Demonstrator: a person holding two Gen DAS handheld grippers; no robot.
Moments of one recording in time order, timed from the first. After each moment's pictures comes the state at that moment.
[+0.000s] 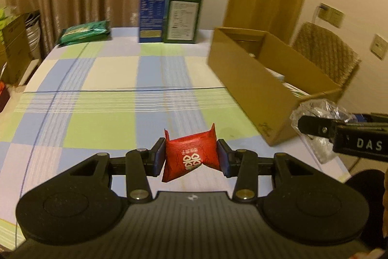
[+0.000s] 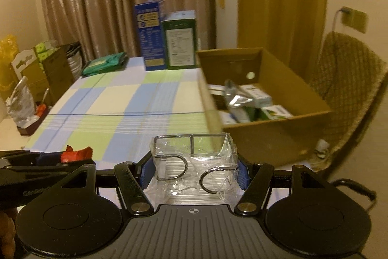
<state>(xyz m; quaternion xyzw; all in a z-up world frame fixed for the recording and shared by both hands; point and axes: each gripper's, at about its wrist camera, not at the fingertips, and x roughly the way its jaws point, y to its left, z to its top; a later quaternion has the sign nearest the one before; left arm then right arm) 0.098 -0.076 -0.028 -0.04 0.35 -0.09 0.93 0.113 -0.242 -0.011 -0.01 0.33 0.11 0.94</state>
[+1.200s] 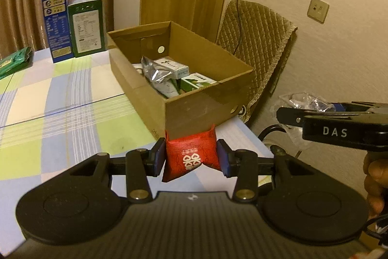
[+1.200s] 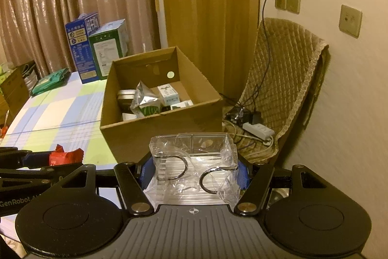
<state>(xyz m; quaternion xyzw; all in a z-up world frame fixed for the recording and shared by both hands) 0.100 -0.240 -0.008 0.02 0.35 -0.22 0.91 0.103 -0.386 0.001 0.03 0.33 0.01 0.94</state>
